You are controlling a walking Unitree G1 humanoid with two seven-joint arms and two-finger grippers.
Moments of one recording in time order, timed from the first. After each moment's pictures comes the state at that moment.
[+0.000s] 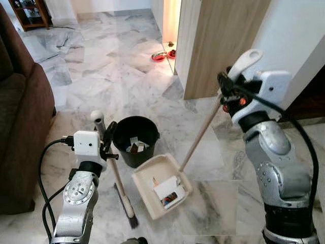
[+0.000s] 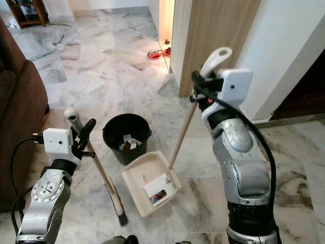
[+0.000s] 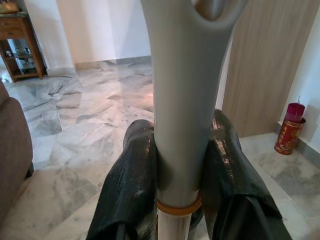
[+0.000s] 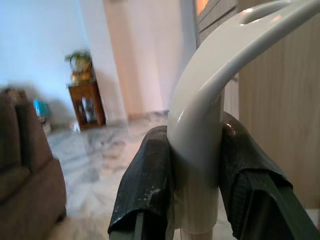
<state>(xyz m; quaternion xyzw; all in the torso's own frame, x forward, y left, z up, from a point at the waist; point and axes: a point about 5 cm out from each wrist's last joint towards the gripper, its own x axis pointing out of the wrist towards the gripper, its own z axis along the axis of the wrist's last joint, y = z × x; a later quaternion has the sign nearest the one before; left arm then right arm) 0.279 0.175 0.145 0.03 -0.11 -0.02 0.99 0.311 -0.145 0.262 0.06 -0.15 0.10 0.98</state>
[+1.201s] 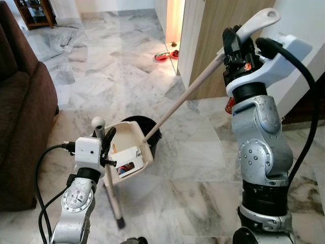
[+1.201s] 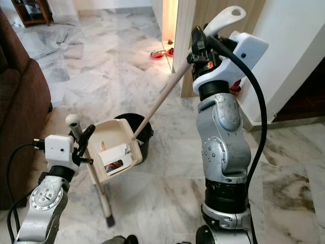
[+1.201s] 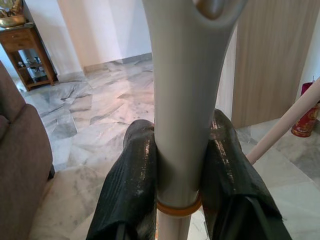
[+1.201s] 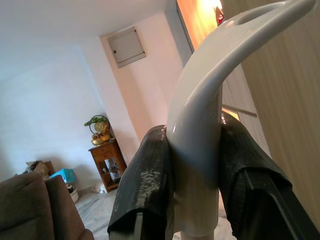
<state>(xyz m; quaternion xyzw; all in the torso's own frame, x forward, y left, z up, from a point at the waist) 0.269 0.178 0.132 0.08 -0.10 -0.02 0.99 0.319 -0.122 0.300 0.16 -0.24 0.09 0.95</state>
